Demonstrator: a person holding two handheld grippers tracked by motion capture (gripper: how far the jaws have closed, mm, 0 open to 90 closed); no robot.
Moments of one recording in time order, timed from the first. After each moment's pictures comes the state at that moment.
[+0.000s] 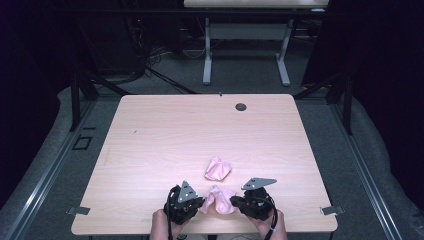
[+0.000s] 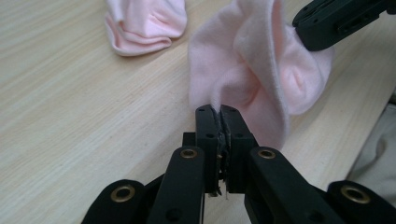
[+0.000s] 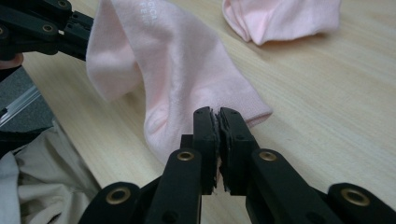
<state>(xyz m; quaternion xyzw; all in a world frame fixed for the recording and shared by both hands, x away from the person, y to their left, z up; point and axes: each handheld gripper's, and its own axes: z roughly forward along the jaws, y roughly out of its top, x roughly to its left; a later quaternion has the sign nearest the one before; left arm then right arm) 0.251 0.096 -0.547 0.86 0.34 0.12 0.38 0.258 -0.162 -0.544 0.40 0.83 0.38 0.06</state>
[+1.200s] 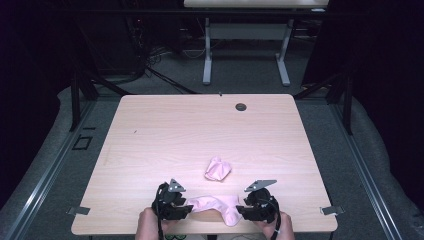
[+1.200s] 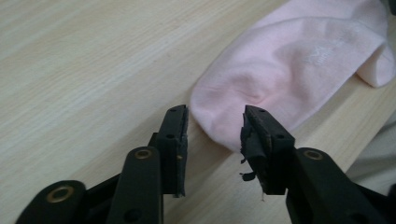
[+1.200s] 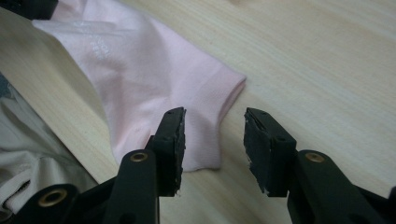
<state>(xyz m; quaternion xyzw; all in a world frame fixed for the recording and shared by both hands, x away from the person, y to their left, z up) 0.264 0.117 -0.557 0.87 0.40 0.06 0.29 0.254 -0.168 -0.552 0.44 0.85 0.29 0.06</state>
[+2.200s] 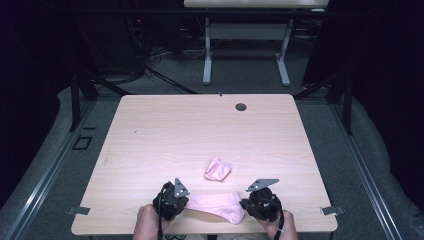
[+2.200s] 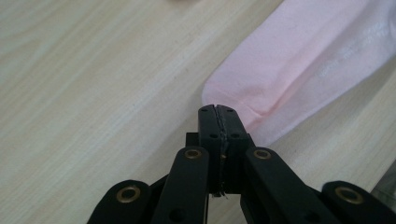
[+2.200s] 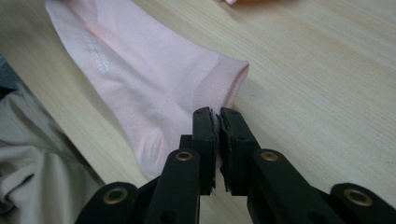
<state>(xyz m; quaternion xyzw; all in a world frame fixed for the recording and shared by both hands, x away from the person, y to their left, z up) 0.261 0.112 -0.553 0.90 0.34 0.14 0.25 0.257 -0.173 -0.544 0.41 0.86 0.30 0.07</state>
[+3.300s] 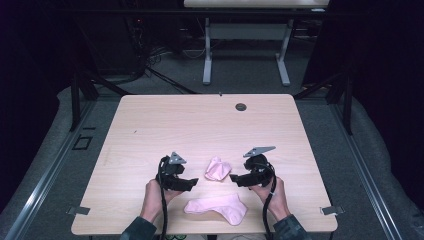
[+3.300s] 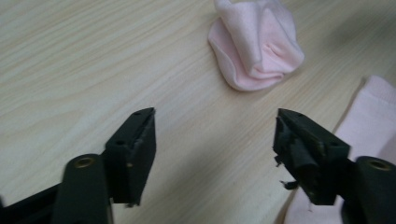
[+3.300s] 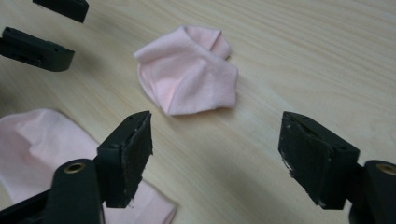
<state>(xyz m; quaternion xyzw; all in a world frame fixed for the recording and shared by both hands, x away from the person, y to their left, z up) 0.346 0.117 -0.545 0.85 0.40 0.10 0.34 0.345 -0.170 -0.528 0.42 0.83 0.35 0.08</state>
